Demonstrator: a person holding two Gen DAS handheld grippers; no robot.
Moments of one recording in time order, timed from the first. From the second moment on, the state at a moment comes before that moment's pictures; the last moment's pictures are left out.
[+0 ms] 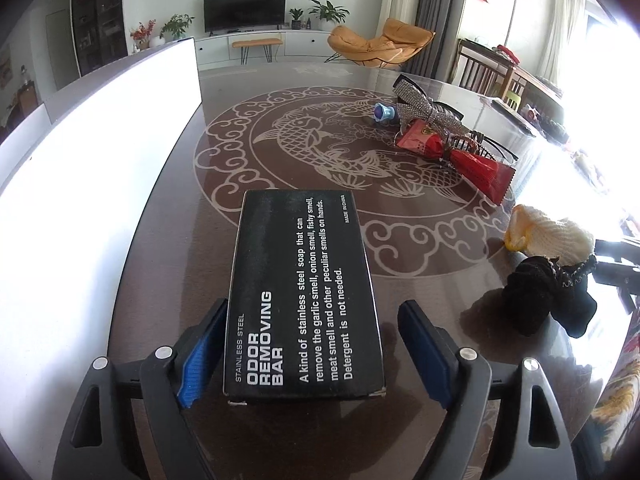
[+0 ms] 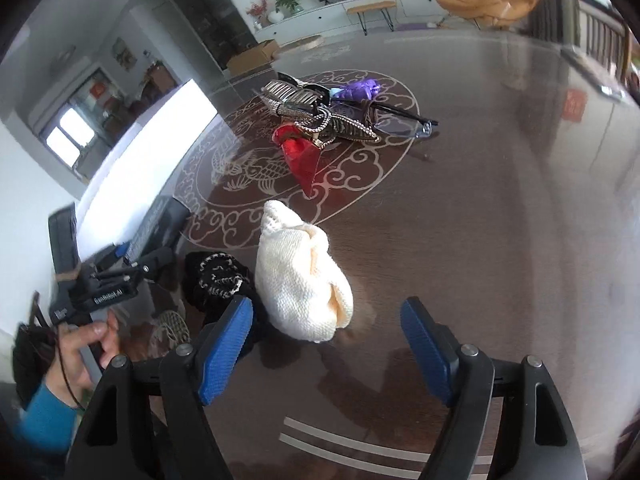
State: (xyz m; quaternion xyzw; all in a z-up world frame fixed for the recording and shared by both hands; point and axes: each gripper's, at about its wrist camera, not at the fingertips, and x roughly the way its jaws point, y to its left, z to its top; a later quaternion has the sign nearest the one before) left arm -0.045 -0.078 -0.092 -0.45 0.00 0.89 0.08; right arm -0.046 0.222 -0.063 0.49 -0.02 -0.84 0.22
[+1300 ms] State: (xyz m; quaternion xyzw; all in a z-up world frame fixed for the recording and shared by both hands) left arm 0.021 -0.302 0.052 -0.37 -0.13 0.92 -0.03; right arm -0.056 -0.098 0.077 0.41 0.05 -0.79 0.46
